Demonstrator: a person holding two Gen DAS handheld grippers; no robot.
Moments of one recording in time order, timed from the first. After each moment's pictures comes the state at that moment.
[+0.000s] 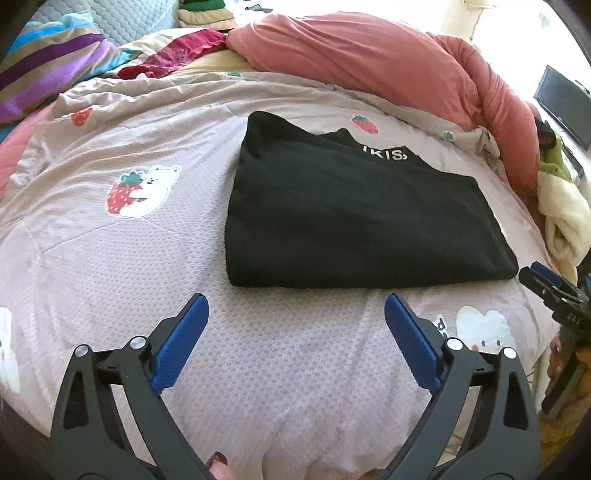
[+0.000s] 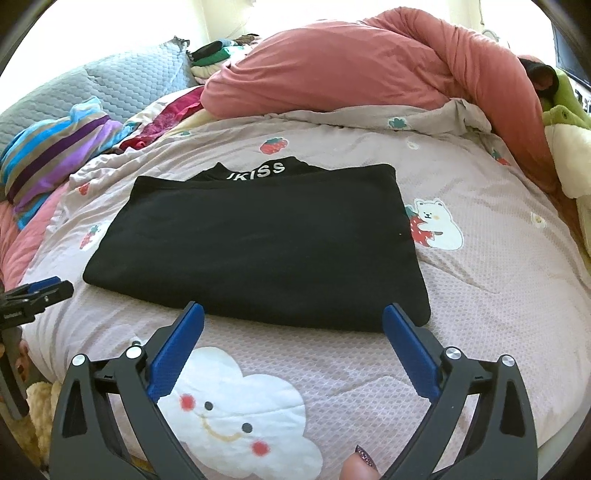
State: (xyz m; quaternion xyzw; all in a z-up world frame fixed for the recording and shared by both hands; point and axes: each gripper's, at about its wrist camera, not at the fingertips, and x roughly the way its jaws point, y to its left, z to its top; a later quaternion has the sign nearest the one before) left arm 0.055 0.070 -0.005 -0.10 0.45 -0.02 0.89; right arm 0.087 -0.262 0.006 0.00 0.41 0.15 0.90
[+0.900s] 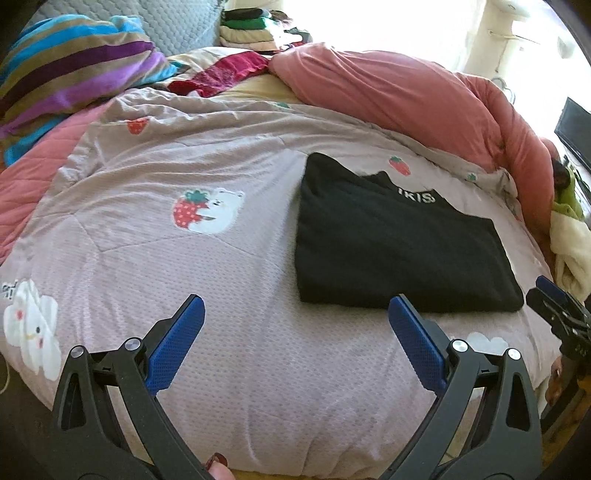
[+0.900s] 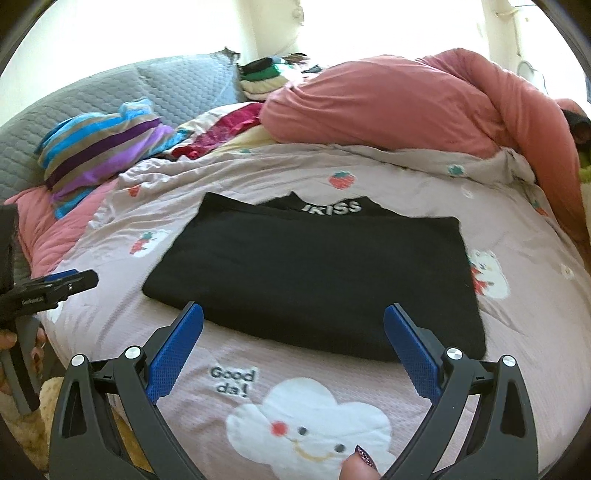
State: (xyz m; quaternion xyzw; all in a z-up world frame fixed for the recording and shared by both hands) left arm 0.030 0.113 0.027 -0.12 0.41 0.05 0.90; right arm 0.068 -0.197 0.044 -0.02 0.36 0.23 0.91
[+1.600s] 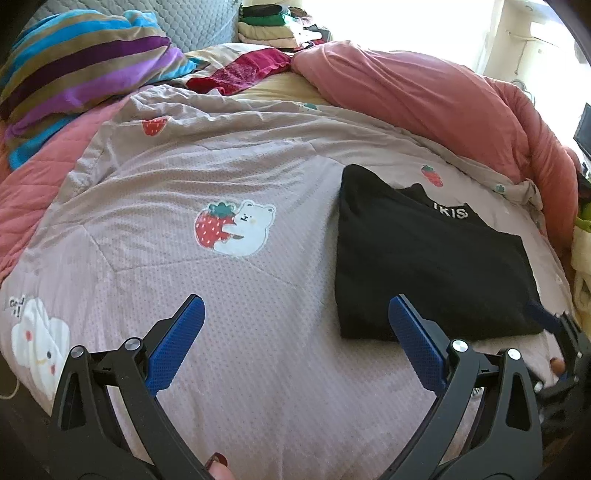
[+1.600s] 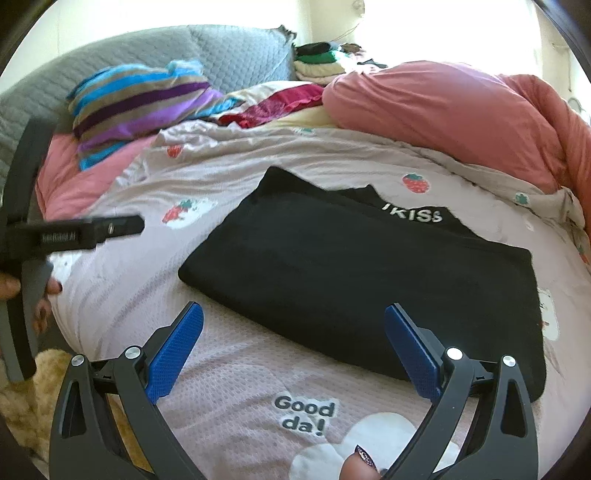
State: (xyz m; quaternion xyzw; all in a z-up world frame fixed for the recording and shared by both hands) left arm 0.063 0.142 0.020 -0.12 0.42 0.08 0.90; right arm 0.073 -0.104 0.019 -0.09 0.36 0.30 0.88
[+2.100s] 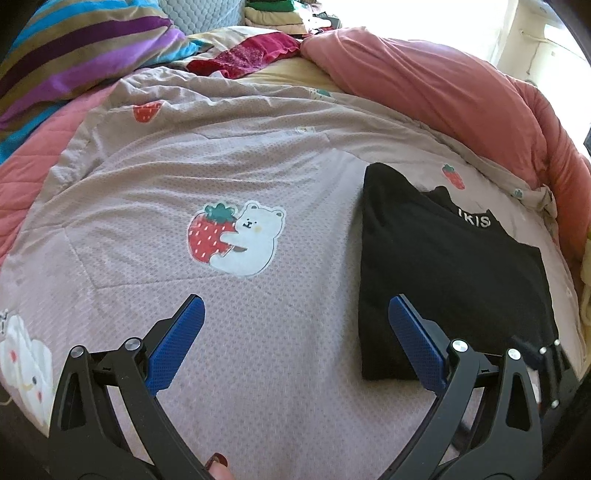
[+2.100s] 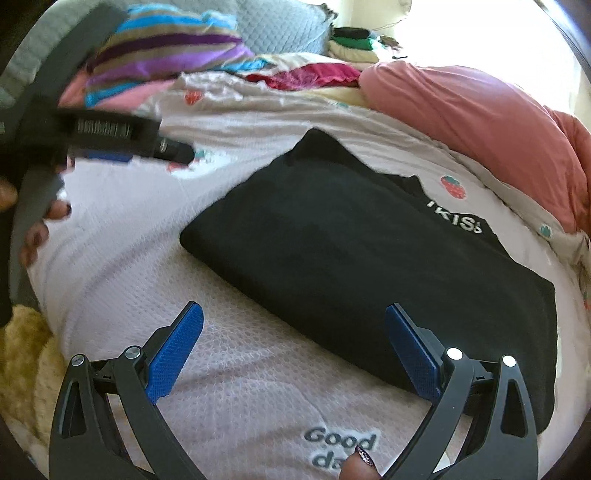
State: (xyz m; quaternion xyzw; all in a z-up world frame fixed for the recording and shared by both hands) left arm 0.106 0.162 -0.004 -0.14 0.44 0.09 0.88; right arm 0.077 -0.043 -0.025 -0.20 0.37 0.30 0.85
